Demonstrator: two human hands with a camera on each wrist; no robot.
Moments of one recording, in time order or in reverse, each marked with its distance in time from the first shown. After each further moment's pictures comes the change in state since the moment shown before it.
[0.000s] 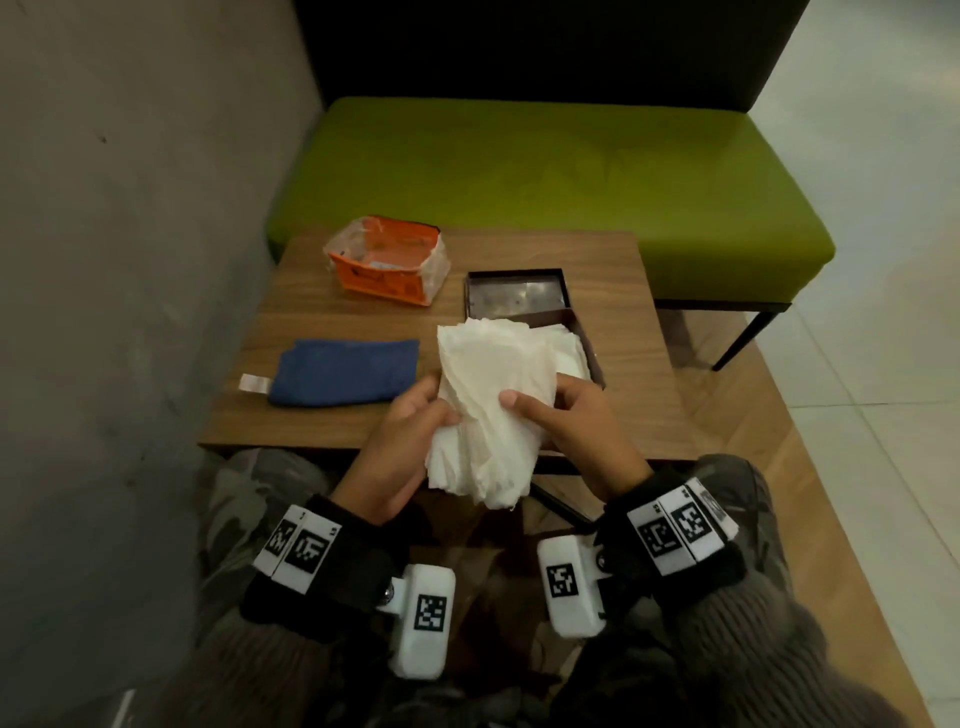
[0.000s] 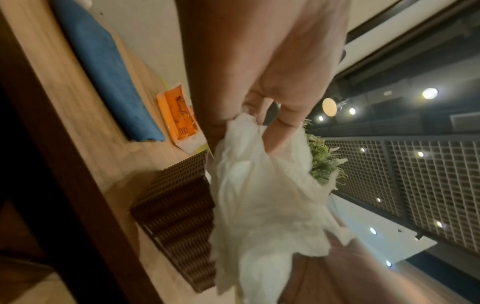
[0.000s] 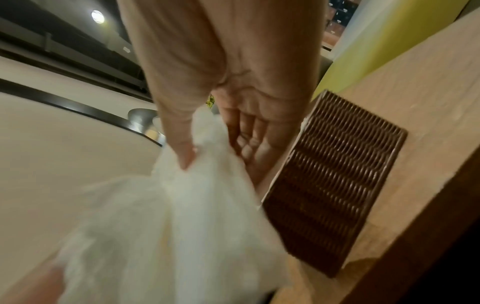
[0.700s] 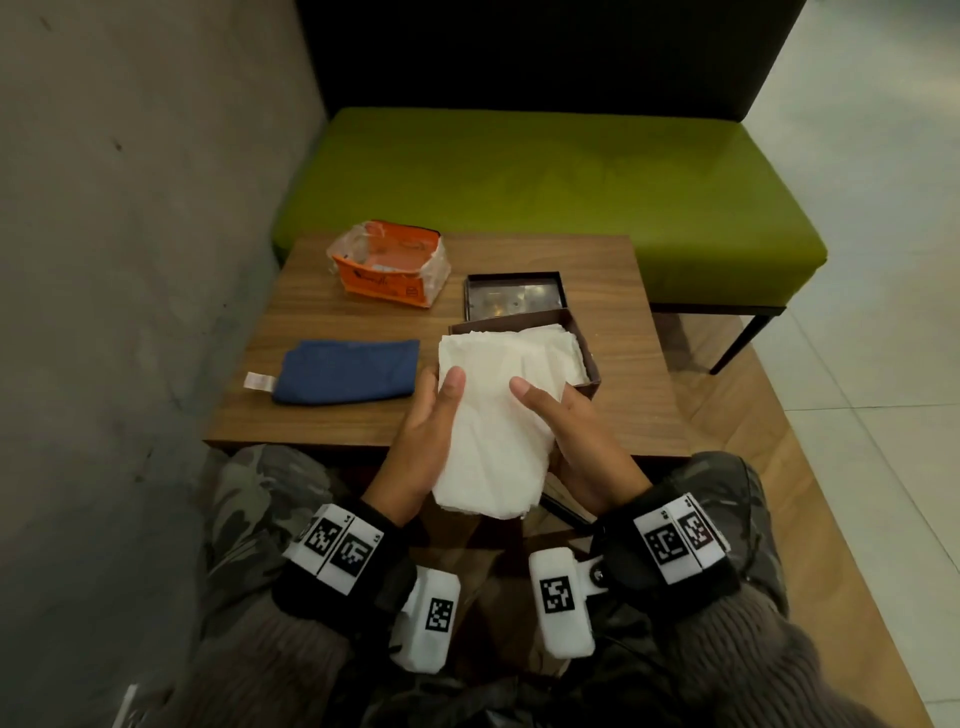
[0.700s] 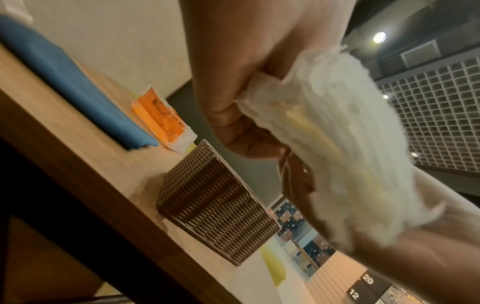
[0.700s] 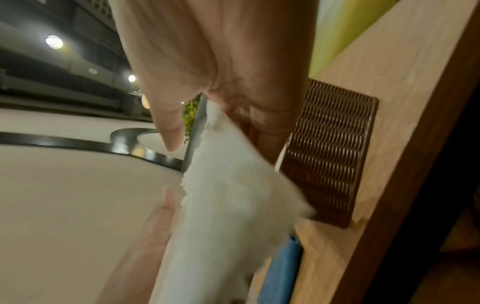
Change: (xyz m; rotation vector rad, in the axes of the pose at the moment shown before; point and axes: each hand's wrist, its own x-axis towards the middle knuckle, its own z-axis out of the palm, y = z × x) left_hand -0.008 -0.009 0.019 0.125 0.068 0.195; right_hand -0.016 0.002 0.008 0.373 -0.129 0.029
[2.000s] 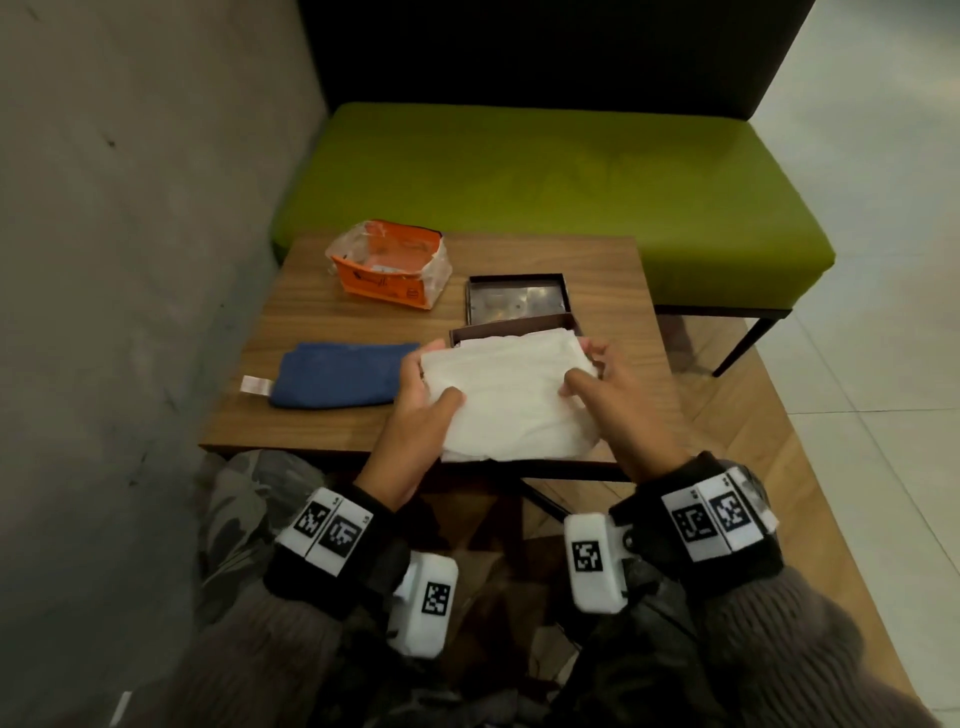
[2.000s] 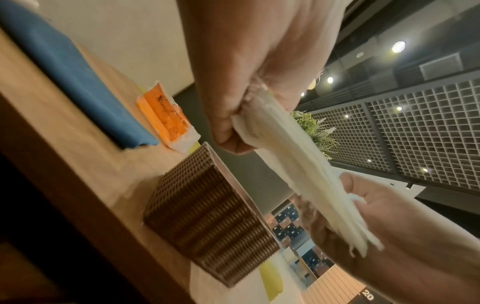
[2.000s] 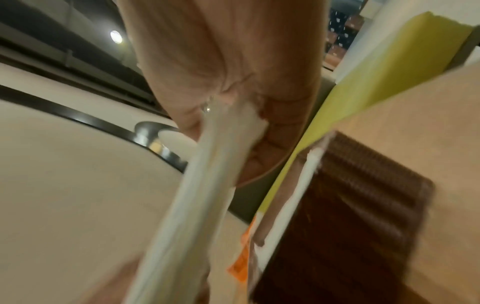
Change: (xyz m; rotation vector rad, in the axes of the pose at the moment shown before) left_hand 0.034 -0.011 -0.013 0.092 0.102 -0.008; right_hand 0.022 -0.033 -0.028 -0.433 0.265 -0.004
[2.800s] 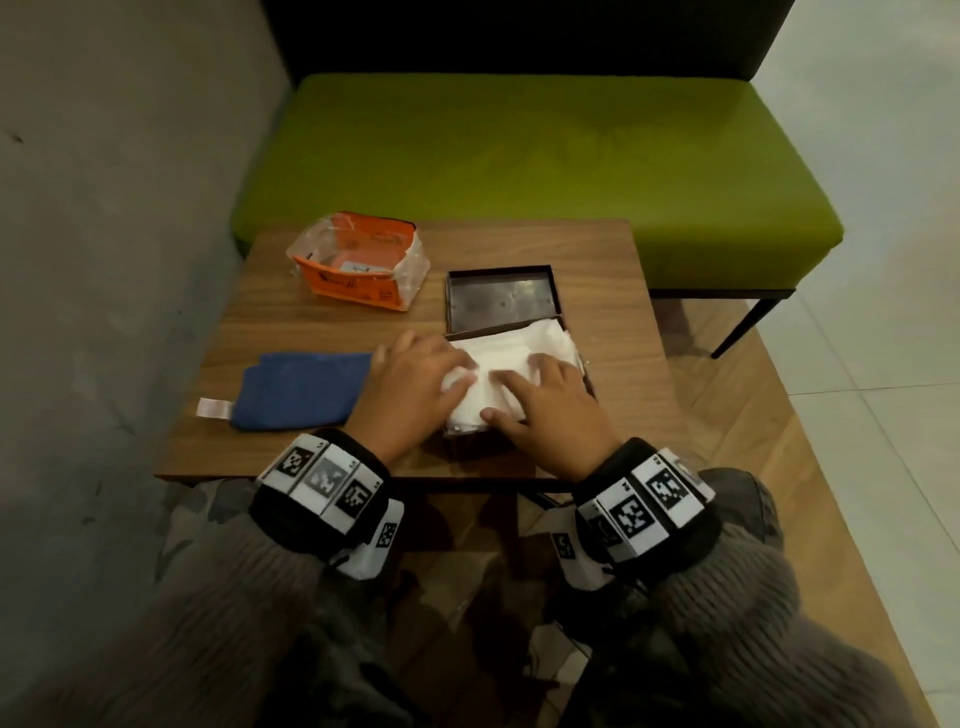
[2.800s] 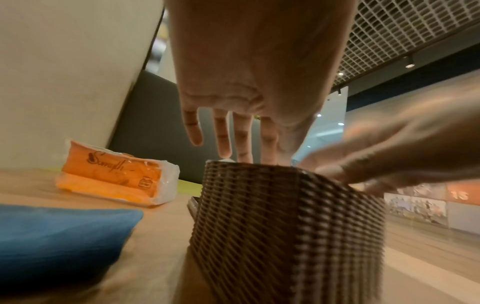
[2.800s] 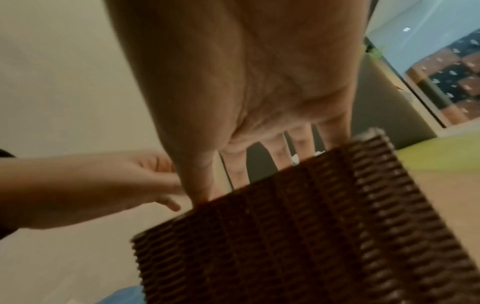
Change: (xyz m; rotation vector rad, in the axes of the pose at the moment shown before) left_hand 0.075 0.000 0.002 1.179 -0.188 0.451; right_hand 0.046 0.020 0.020 -1.211 -0.184 -0.206
